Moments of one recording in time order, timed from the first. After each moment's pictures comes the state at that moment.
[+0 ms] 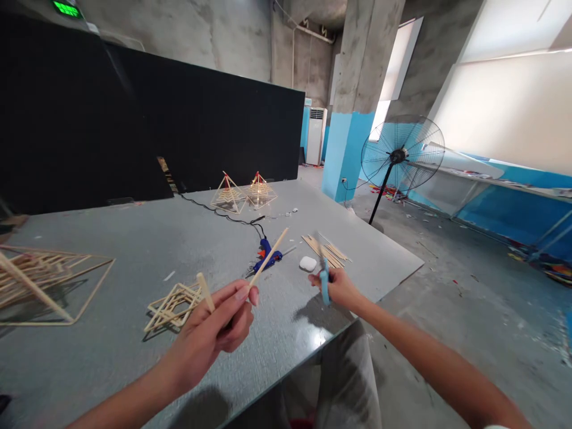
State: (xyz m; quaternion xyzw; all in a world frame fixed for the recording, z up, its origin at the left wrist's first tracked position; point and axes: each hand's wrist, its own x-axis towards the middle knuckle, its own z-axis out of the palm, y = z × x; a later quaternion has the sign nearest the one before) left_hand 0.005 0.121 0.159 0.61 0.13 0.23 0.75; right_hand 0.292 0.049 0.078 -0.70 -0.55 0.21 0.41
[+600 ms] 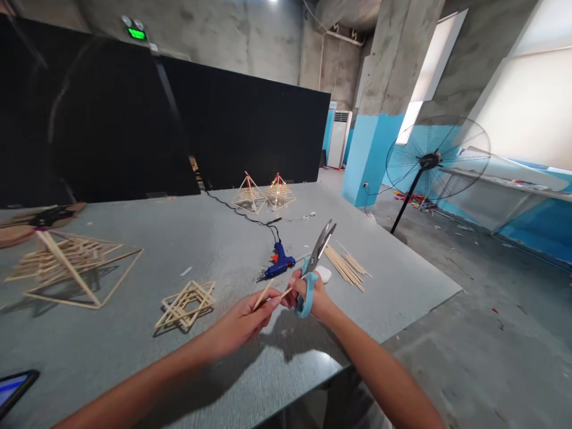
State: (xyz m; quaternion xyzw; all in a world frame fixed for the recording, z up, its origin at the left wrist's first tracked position) left_hand 0.034 0.168 0.105 0.72 0.20 0.17 0.64; right_hand 0.231 0.133 0.061 -0.44 -0.47 0.46 0.62
